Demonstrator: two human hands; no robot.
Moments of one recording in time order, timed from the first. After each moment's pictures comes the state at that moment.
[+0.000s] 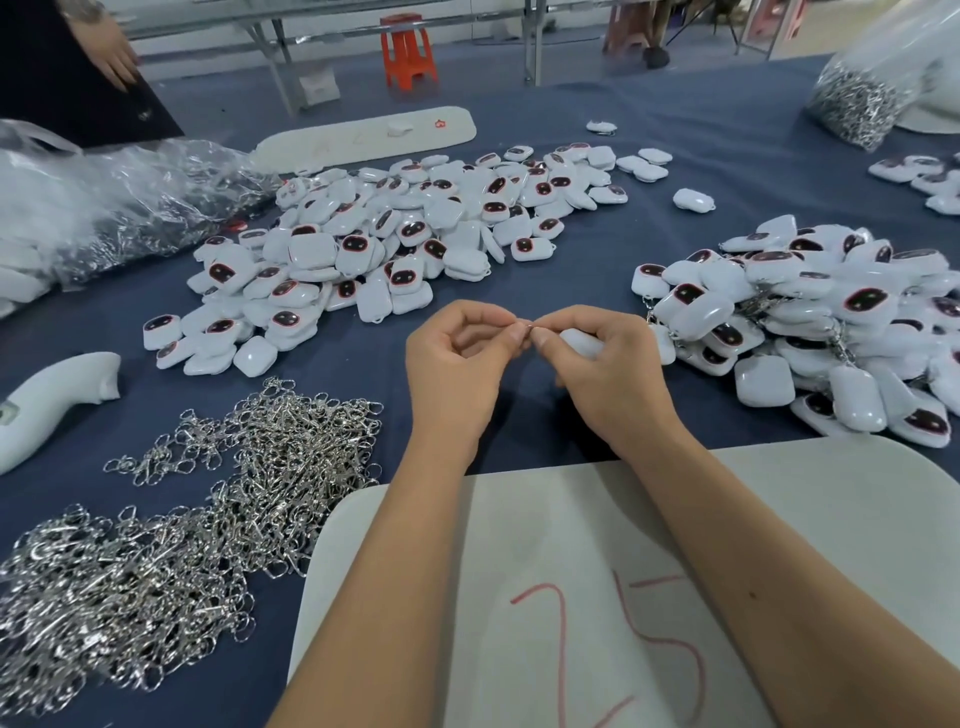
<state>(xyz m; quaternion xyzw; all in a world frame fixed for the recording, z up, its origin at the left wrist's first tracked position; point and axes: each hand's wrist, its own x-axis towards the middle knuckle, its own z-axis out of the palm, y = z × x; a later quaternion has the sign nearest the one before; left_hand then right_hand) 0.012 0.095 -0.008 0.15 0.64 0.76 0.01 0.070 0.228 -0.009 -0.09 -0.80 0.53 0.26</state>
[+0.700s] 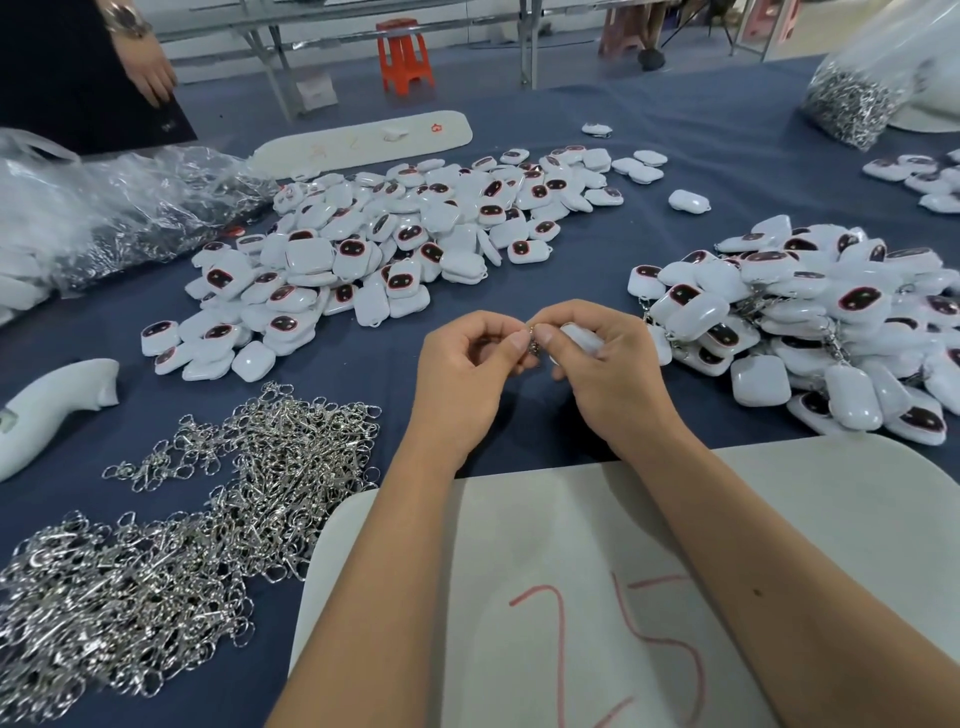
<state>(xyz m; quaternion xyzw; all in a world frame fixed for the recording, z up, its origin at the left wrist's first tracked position) 0.008 0.089 -0.009 0.23 0.71 0.66 0.05 0.070 0.232 -0.011 -0.05 -0.76 0.59 0.25</state>
